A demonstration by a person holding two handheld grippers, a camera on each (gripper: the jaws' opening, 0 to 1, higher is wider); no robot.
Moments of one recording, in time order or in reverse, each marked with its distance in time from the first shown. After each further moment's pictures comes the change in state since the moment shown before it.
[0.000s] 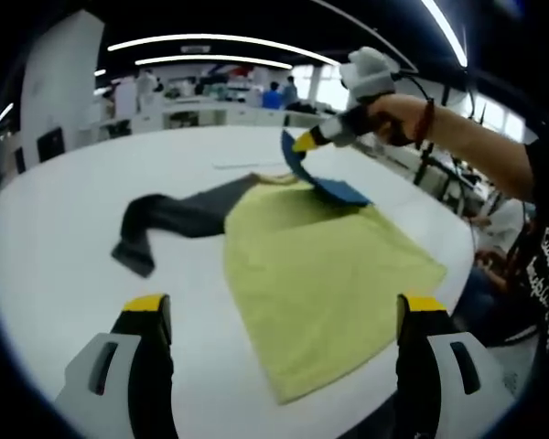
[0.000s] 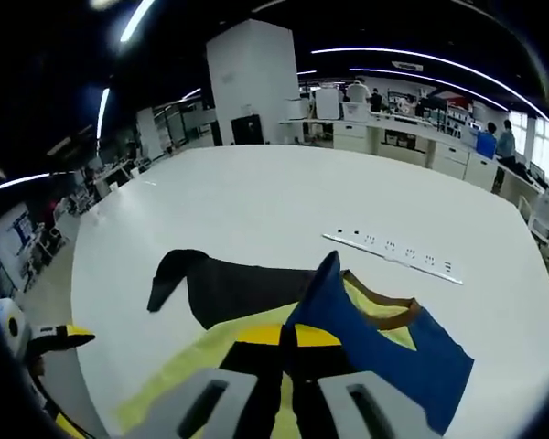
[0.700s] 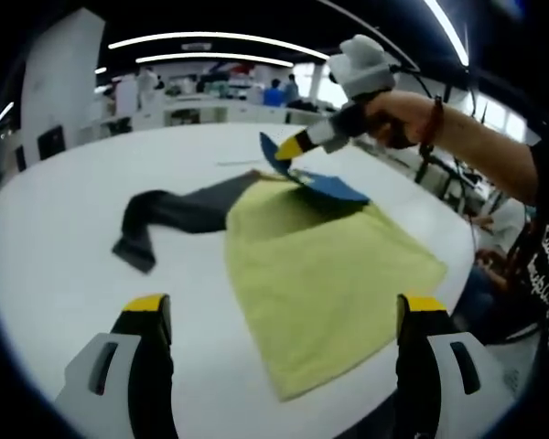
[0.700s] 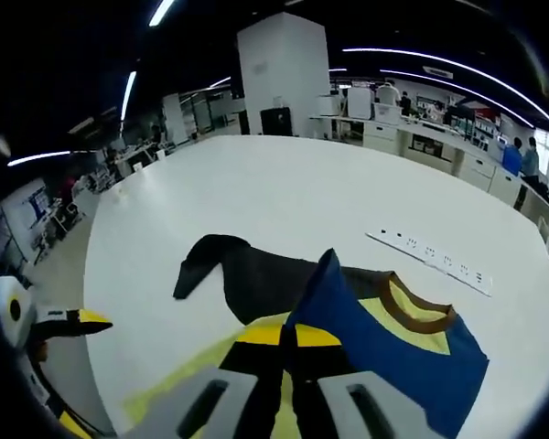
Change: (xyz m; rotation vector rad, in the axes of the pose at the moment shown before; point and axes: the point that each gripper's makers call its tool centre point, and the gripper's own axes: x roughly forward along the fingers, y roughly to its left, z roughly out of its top) left arm 0.000 0.001 -0.004 -0.003 0.012 0.003; right arm 0.013 0.054 -0.012 -0.101 0.036 0.087
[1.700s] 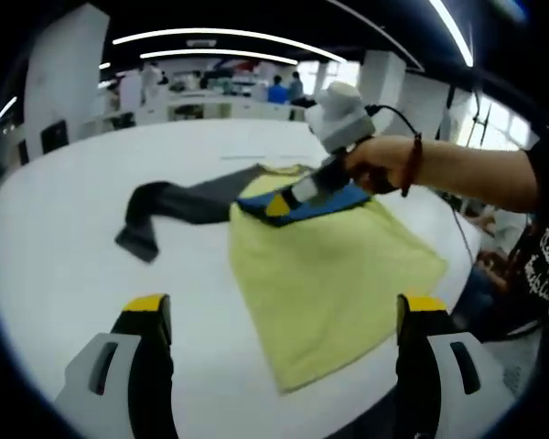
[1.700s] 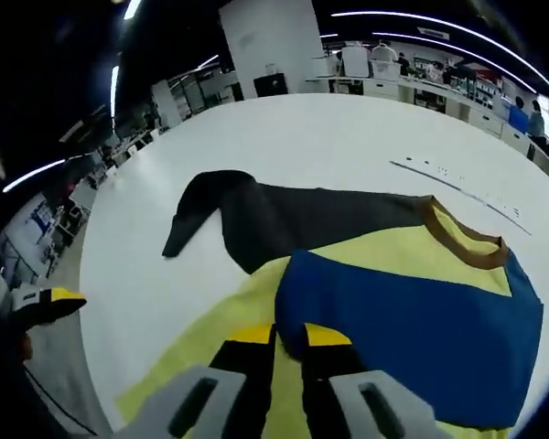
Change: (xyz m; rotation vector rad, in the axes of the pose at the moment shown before) left arm -0.004 0.003 -0.009 -0.019 0.012 0.011; right arm 0.054 0.019 -0.073 0.103 0.148 0.063
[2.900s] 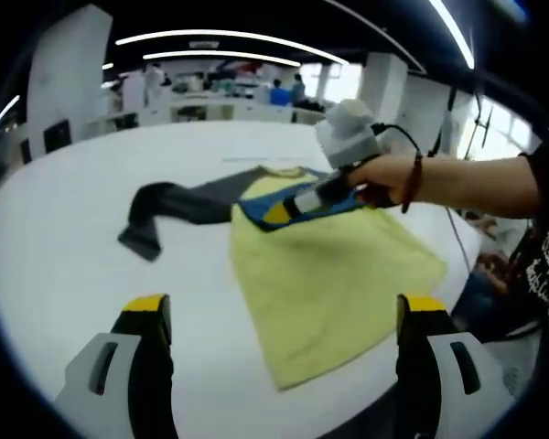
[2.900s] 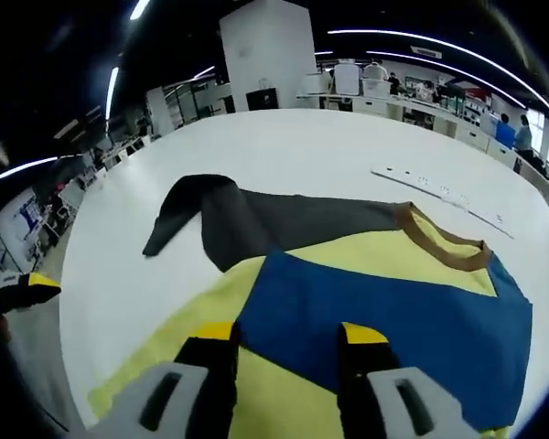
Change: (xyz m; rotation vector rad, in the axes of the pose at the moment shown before) left arm -0.004 -0.001 0.001 -0.008 -0.012 0.012; right arm 0.004 -0.020 -0.006 -0.034 -0.077 -0.095
